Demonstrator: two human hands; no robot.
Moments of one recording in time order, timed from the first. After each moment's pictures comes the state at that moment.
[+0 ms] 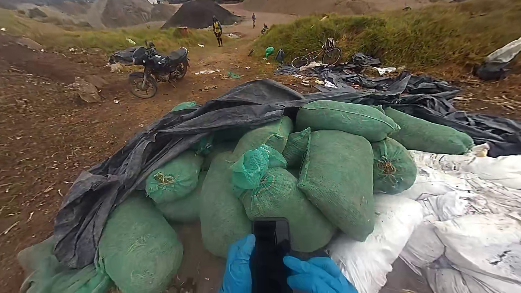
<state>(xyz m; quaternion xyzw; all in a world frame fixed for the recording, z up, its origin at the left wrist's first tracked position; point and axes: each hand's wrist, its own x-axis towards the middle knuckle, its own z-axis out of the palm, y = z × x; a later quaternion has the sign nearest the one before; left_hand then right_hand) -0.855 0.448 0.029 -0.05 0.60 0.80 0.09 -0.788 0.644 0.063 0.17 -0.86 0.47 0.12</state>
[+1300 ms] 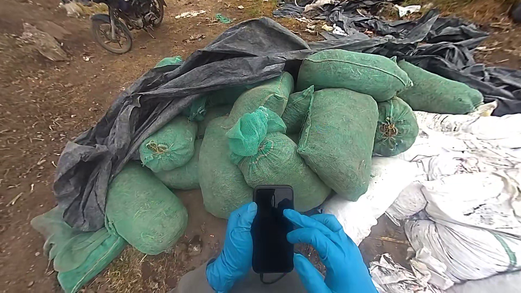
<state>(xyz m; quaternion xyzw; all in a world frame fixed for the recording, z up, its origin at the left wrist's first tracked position) -0.866 0.446 0.014 0.00 0.57 0.81 0.11 -0.809 0.640 0.065 0.14 -0.89 0.41 0.11</state>
